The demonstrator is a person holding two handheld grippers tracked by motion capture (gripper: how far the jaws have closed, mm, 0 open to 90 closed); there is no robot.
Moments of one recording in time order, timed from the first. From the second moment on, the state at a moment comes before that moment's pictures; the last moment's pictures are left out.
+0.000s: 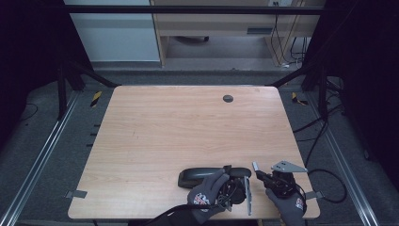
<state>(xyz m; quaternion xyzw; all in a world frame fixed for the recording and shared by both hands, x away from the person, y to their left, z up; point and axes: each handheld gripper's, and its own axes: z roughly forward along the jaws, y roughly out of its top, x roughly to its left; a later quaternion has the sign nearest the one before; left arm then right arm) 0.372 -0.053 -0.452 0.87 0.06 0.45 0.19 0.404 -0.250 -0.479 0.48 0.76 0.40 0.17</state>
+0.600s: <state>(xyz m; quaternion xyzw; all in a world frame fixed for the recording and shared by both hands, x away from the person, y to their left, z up) 0.373 -0.049 -0.445 0.87 0.07 0.44 0.20 0.403 -0.233 -0.484 0.47 0.77 0.41 0.13</state>
